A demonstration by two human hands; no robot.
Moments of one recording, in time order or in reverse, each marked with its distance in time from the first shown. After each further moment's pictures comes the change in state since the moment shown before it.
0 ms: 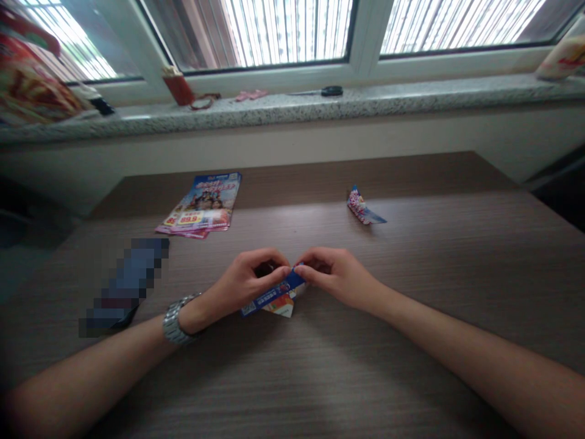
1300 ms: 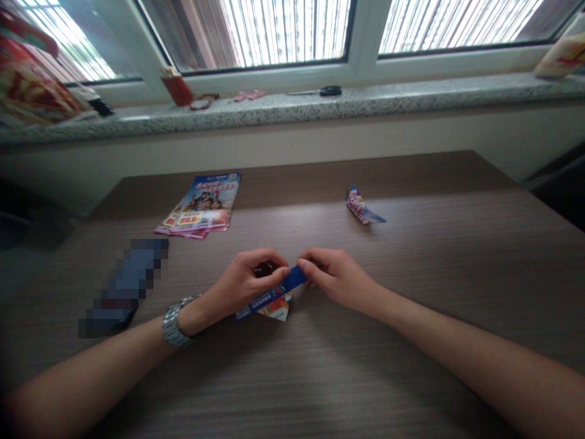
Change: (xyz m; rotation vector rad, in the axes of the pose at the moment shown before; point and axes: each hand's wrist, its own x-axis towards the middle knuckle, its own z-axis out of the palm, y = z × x) left_hand -0.001 0.000 0.001 0.040 0.027 -0.009; right_hand -0.002 -0.007 0.001 -0.119 -0.019 -0.061
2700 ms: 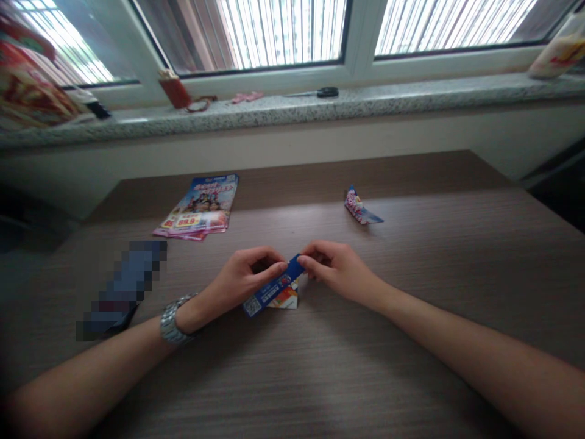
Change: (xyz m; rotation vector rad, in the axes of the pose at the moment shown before) left_hand 0.003 -0.006 -0.004 -0.023 -0.017 -0.014; right_hand 0.006 0.017 -0.003 0.063 0.116 0.046
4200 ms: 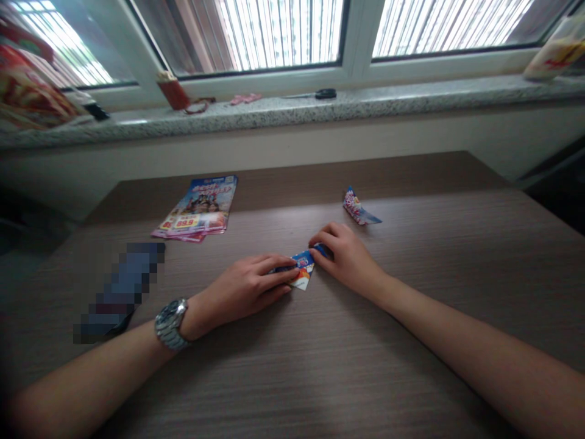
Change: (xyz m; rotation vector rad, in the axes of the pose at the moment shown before) left_hand -0.005 -0.007 0.000 0.768 -0.174 0.496; right_hand 0.014 0.022 -0.024 -0.721 0.211 -0.411
